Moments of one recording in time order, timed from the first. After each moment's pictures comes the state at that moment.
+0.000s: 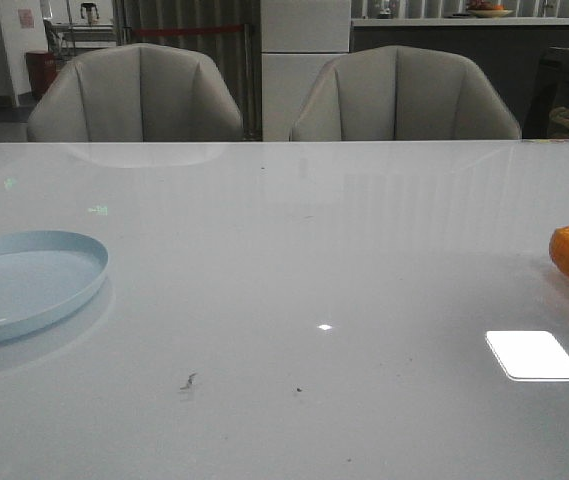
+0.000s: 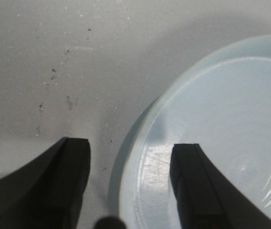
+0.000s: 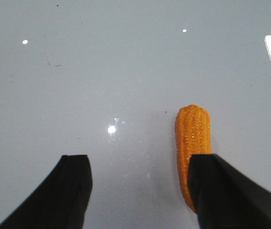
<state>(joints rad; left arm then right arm) 0.17 1.95 -1.31 -0.33 0.82 0.18 0.07 0.94 -0.55 0.27 0.19 -0.12</state>
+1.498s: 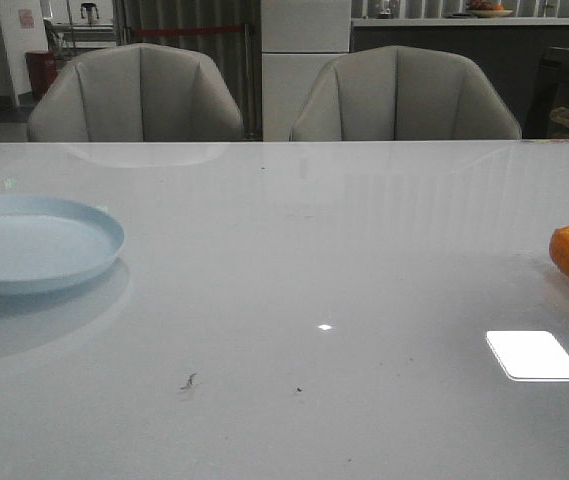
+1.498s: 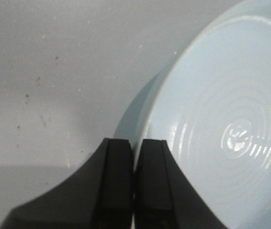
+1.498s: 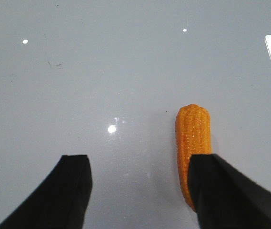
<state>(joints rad) 0.17 2.00 -1.53 -0.36 1.05 0.19 0.07 0.94 -0.55 0.27 0.19 -0.12</state>
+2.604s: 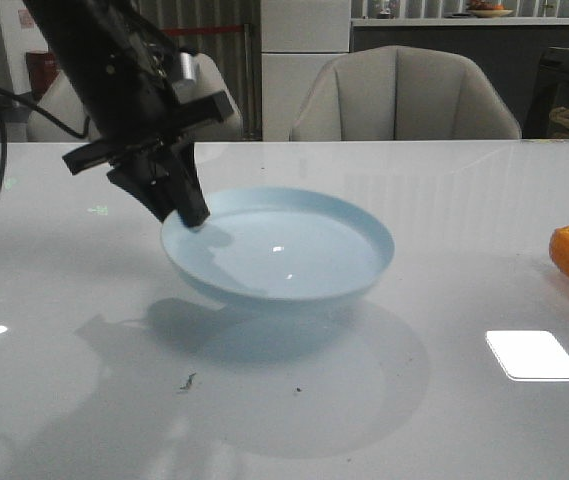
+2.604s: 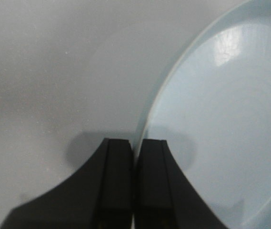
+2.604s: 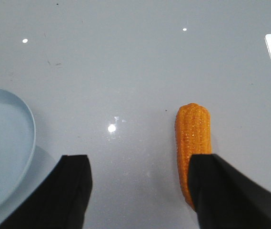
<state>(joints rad) -0.36 2.13 -1.77 -0.40 1.20 0.19 0.07 0.94 -0.55 0.27 0.19 -0.12</state>
